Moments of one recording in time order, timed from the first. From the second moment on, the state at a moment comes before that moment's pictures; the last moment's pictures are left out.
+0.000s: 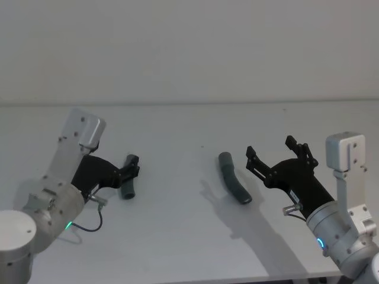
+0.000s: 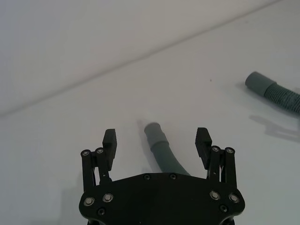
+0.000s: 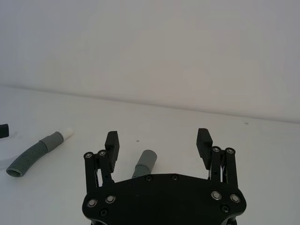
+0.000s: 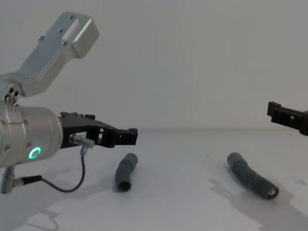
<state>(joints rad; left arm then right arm) -0.25 0.36 0.45 -1.72 -0.25 0.40 -0.02 -0.01 0.34 -0.23 -1.77 0.29 0.03 0.07</state>
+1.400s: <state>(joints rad) -0.34 0.10 0.34 -1.62 -0.33 0.82 0.13 -0.01 0.34 -0.23 -1.77 0.29 0.03 0.07</state>
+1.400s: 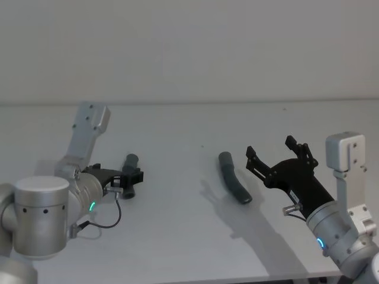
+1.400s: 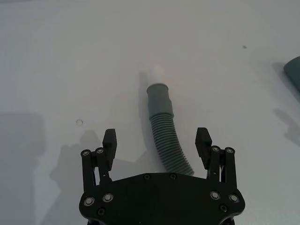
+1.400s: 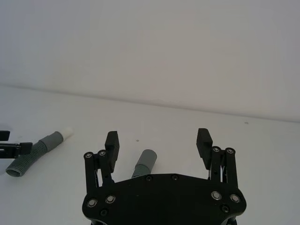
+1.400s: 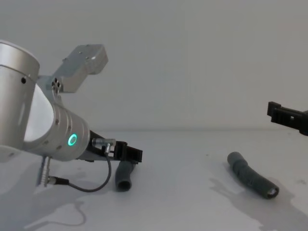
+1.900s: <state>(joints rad) -0.39 0.07 0.33 -1.53 -0.32 0.80 0.12 -0.01 0.34 -0.23 -1.77 0.29 0.03 0.07</state>
